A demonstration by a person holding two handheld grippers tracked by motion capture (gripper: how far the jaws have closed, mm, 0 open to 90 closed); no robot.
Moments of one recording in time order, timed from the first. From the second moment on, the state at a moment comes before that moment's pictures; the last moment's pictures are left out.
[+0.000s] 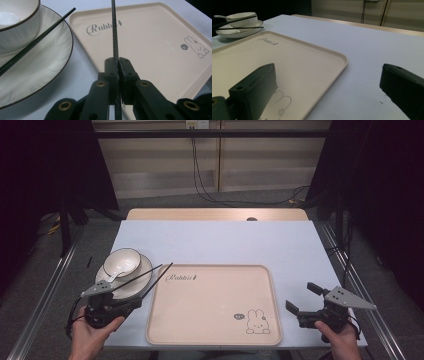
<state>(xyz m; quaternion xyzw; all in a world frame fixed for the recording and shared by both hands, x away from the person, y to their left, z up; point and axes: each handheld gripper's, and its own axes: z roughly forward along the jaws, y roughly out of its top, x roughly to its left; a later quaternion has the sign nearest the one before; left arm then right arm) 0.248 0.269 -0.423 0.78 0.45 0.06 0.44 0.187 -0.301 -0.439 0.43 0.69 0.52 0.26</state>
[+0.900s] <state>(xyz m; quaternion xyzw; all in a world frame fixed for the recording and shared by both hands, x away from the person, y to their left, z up) 0.257 0.211 -0.451 0.75 0.55 0.07 0.37 0.189 -0.300 -0.440 0.42 0.70 0.51 0.26</state>
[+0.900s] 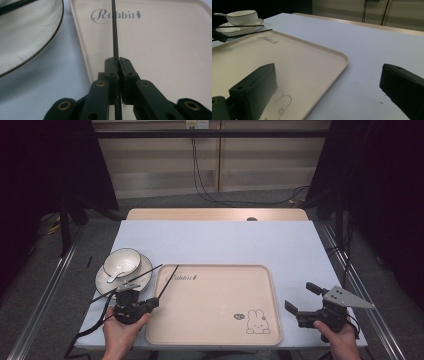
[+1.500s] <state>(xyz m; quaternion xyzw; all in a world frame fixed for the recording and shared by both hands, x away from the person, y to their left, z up) 0.270 0.203 -0.464 0.75 0.56 0.06 0.34 0.188 -0.300 -0.440 0.42 0.70 0.51 0.26</state>
